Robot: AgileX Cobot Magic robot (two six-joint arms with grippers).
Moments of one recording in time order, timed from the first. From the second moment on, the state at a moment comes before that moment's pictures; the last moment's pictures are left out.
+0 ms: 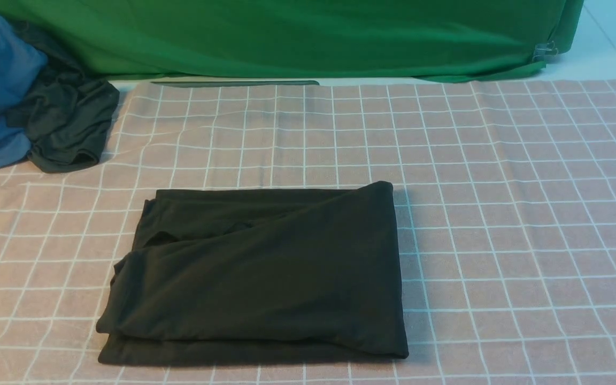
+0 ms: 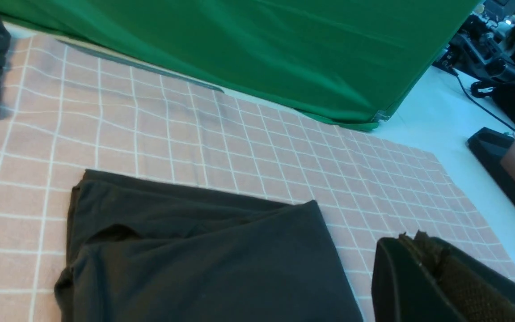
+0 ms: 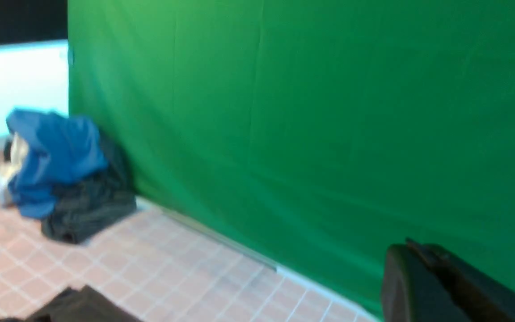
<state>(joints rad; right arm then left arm) 0.65 0.54 -0.90 -0.46 0.41 0.28 -0.24 0.32 -0.71 -0.15 0.73 -0.31</state>
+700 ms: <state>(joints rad) 0.65 0.23 -0.73 -0.49 0.30 0.32 -0.24 0.30 -0.52 -0.19 0.46 -0.38</state>
